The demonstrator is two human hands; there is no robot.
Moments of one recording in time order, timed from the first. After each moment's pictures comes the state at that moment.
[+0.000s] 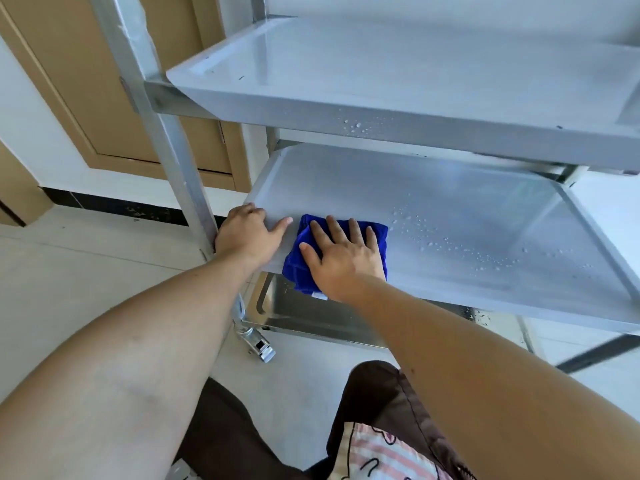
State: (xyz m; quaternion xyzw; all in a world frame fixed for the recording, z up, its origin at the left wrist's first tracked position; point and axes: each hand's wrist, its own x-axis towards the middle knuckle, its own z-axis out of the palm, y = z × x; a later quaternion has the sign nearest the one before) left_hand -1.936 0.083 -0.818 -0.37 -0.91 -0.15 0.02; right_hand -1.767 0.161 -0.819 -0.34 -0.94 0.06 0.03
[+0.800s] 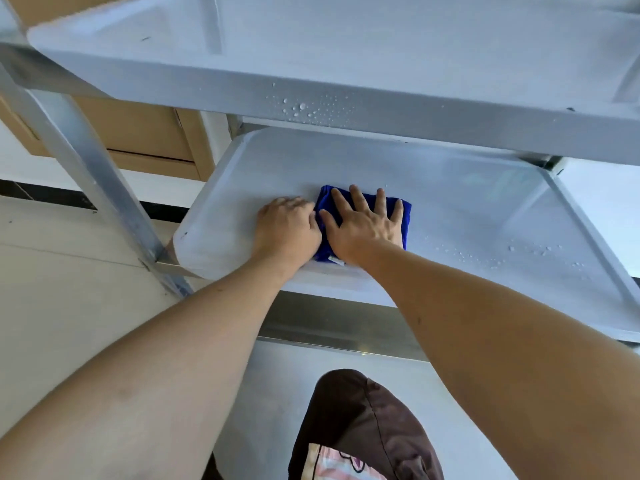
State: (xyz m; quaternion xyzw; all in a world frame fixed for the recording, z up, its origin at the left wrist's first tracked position) left_hand -1.863 0.174 -0.828 -0.49 -0.84 -0.22 0.08; right_hand -1.758 0.270 -0.830 -0.44 -0.90 0.05 0.02
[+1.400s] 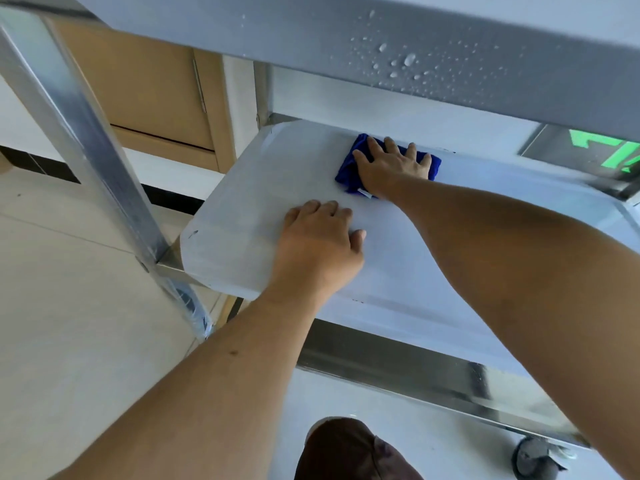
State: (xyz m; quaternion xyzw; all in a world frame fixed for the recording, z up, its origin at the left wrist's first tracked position) left_hand -1.862 0.179 -0.836 -0.48 -0.86 -0.16 0.06; right_hand -1.862 0.392 -0.820 -0.45 -0.89 0.03 0.01
